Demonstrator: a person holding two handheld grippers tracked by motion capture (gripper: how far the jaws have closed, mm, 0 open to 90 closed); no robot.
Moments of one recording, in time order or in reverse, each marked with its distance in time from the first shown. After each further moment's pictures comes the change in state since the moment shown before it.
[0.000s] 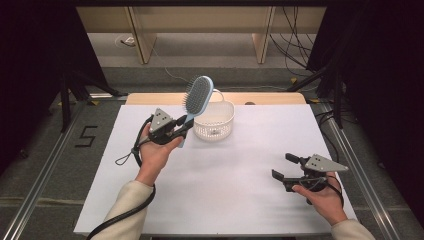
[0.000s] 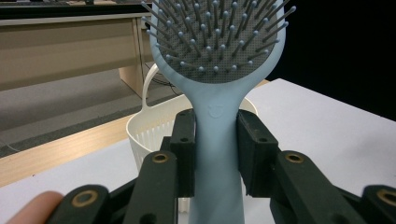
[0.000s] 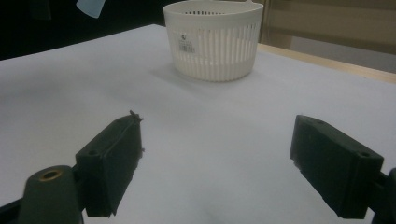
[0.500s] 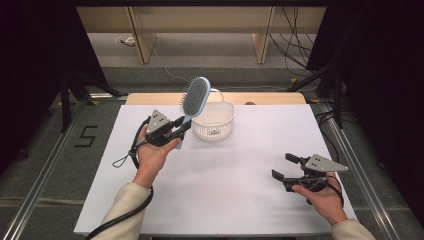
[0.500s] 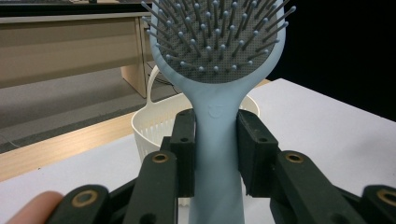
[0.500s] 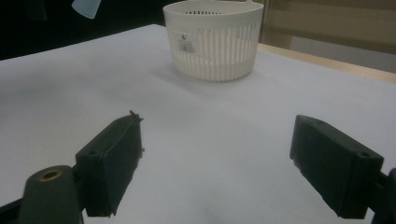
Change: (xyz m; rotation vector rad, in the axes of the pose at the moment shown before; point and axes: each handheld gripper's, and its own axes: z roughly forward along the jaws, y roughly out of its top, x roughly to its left) left arm 0.002 -0.003 -0.007 0.002 0.007 -0.010; right arm 0.000 0.000 0.000 0.002 0.000 -0.001
